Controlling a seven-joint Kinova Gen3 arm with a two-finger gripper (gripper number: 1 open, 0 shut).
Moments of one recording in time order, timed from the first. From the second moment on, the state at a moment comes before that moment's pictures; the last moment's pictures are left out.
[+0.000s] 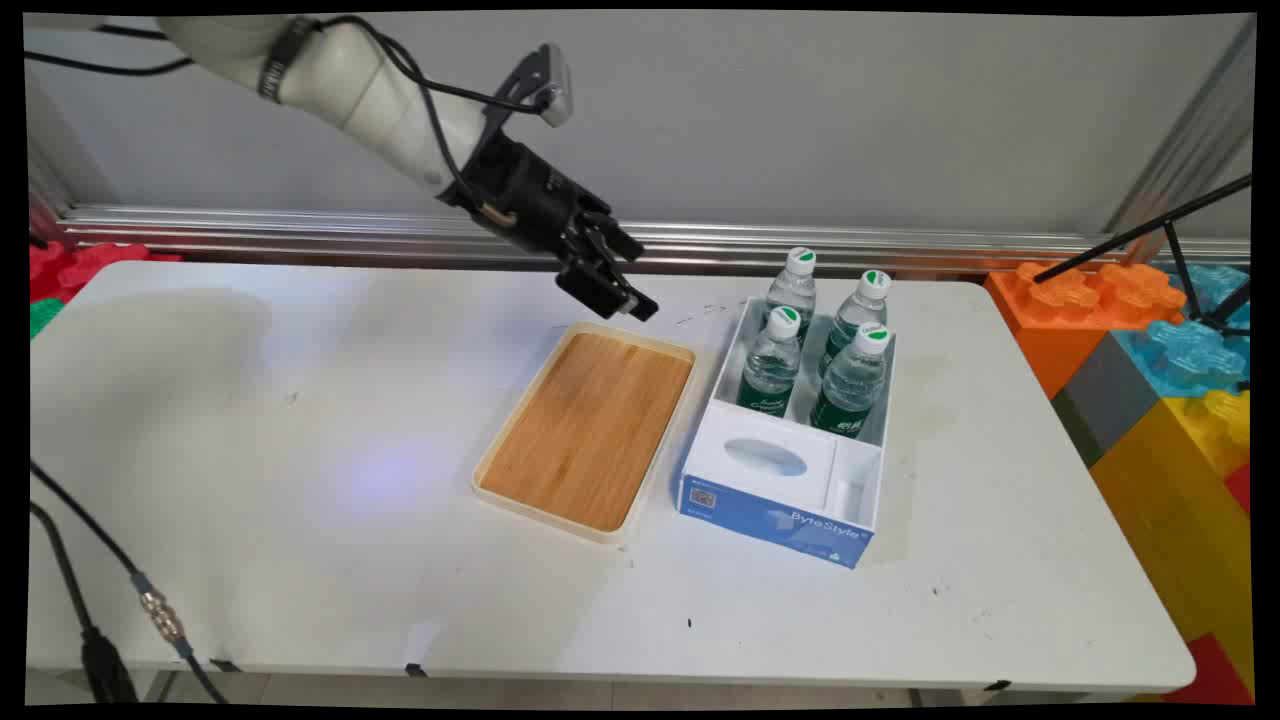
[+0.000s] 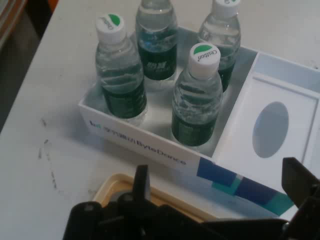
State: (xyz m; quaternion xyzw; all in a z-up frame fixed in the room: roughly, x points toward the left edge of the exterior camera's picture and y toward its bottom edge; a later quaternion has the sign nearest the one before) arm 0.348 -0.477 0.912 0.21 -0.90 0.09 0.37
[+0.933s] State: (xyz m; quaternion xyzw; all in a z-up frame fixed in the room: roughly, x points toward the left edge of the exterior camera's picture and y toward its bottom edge) arm 0.311 -0.518 0.820 0.14 -0.89 0.08 0.43
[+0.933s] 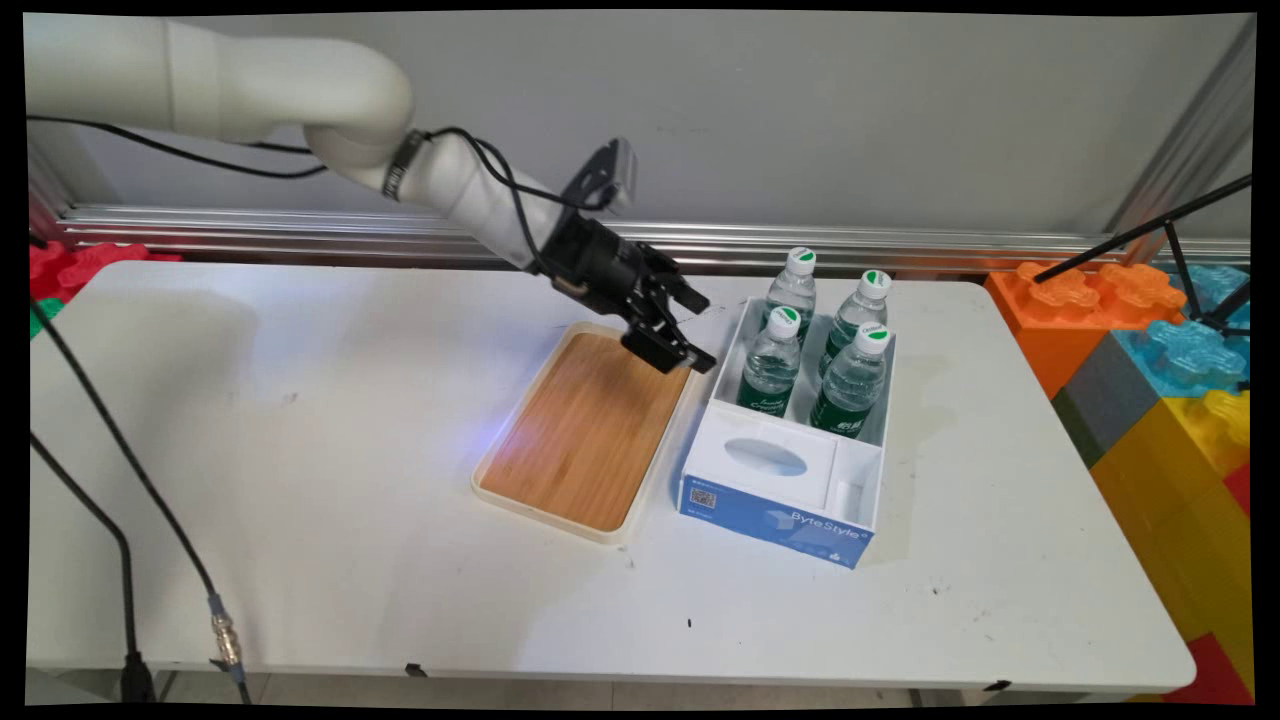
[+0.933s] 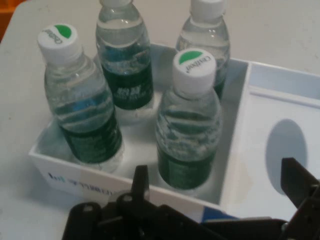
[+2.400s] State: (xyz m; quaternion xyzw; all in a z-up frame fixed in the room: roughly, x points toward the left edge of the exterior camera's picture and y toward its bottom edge) arm 0.245 -0.553 0.745 0.14 -0.87 0.08 0.46
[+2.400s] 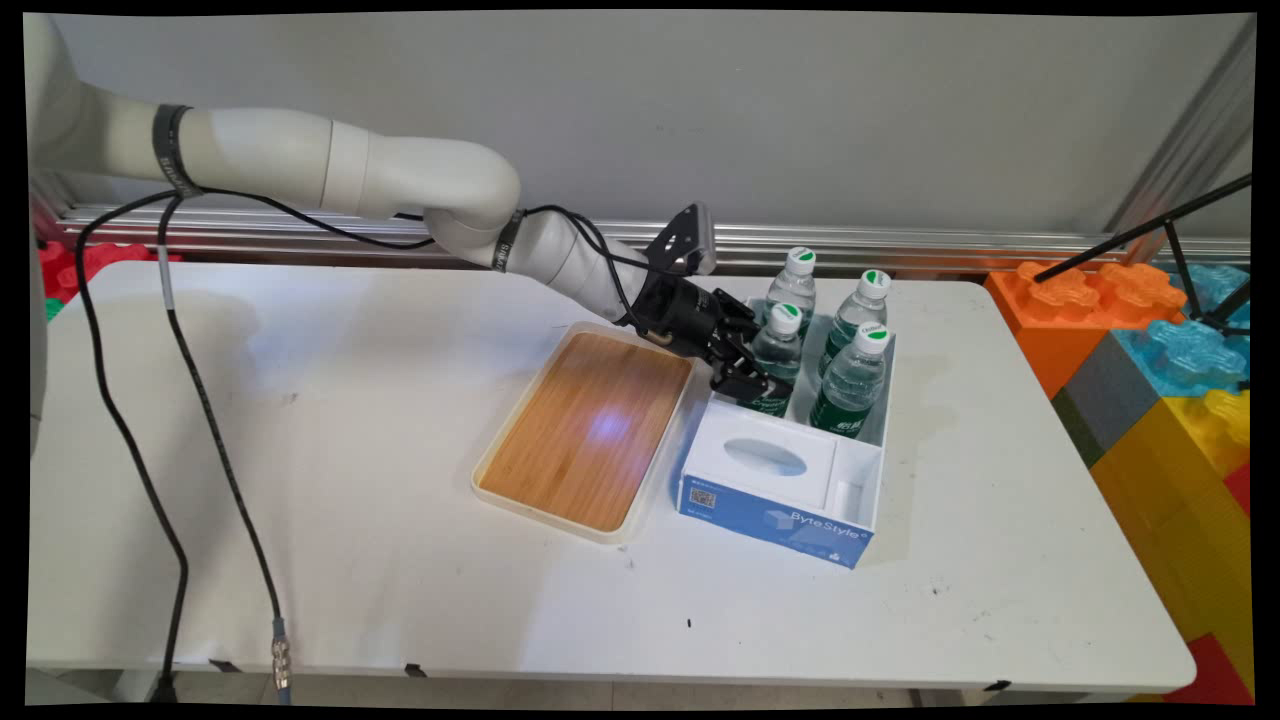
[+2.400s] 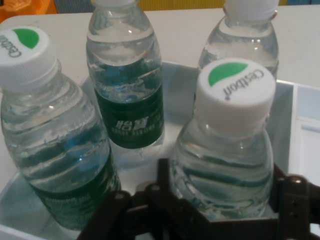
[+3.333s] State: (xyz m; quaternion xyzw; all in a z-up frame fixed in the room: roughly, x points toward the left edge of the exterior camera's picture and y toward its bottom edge) arm 0.240 -0.538 0.831 0.15 -0.86 0.09 0.48
